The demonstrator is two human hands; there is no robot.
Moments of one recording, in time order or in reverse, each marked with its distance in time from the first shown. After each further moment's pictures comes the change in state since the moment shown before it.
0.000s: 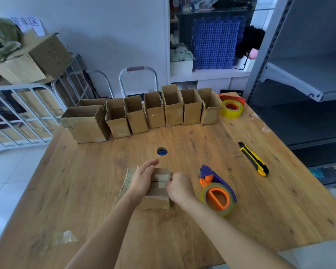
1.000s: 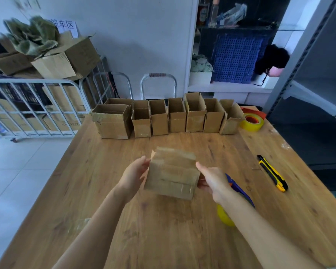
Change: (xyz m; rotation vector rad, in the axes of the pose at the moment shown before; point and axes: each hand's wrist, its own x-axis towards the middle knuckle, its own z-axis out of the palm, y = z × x) left_hand -0.020 -0.013 -0.087 -0.429 -0.025 -0.094; right_hand 0.014 0.001 -0.026 0.559 0.053 0.203
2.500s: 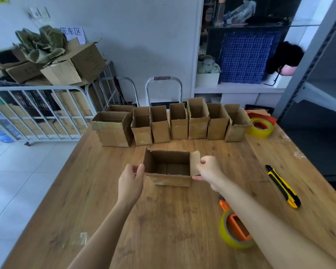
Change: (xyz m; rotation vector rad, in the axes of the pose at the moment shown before) left_hand 0.023 0.008 0.025 0.555 0.518 0.183; right_hand 0.054 -0.050 -0.001 -0.231 -0.108 -0.219
